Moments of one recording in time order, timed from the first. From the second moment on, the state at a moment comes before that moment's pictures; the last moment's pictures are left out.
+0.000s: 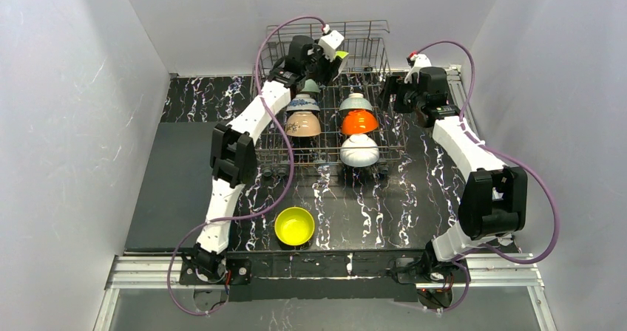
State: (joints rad) left arm -0.49 2.32 2.26 -0.29 0.26 0.25; right arm 0.17 1.56 1.23 -0.12 -0.26 0.21
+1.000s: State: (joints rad) left arm -0.52 2.64 2.39 0.11 0.49 0.63; right arm 0.16 1.62 1.25 -0.19 -0.17 0.13
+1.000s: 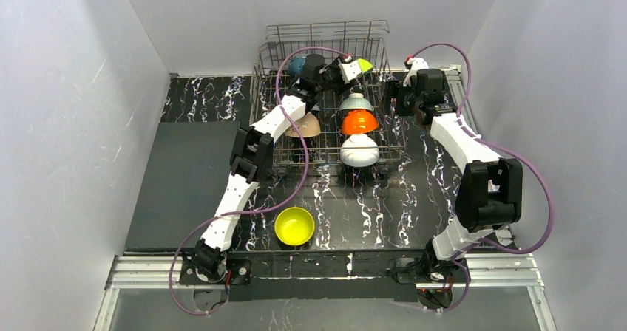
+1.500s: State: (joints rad) left arm -0.50 2.63 2.35 0.14 0.55 0.70; right arm 0.16 1.63 1.25 -0.19 -0.21 0.13
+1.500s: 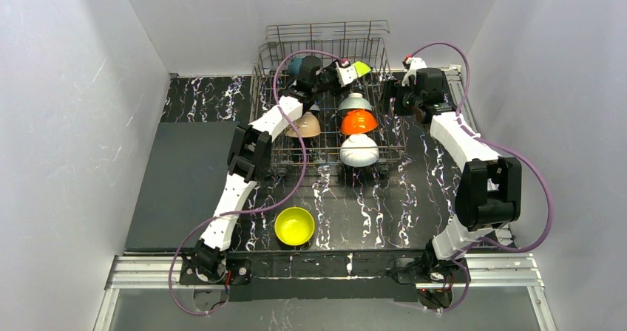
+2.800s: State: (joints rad) left arm -0.39 1.82 1.48 0.11 0.81 0.97; right arm 0.24 1.64 1.43 -0.17 -0.91 -0.99
